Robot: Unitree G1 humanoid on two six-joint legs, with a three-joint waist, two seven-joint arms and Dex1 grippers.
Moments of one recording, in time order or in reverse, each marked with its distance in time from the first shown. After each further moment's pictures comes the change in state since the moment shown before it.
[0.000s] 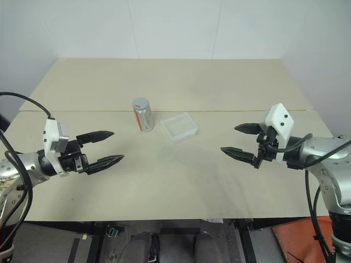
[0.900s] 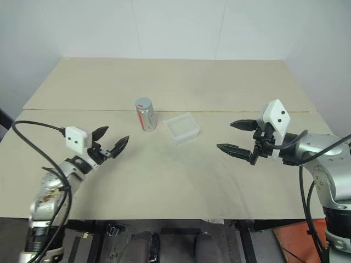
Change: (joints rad) left arm -0.061 -0.432 -0.097 0.204 0.347 -0.223 0.509; right arm -0.059 0.025 0.025 0.020 -0.002 -0.013 0.015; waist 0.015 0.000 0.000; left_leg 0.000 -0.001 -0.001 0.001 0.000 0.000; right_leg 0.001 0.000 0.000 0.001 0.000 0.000
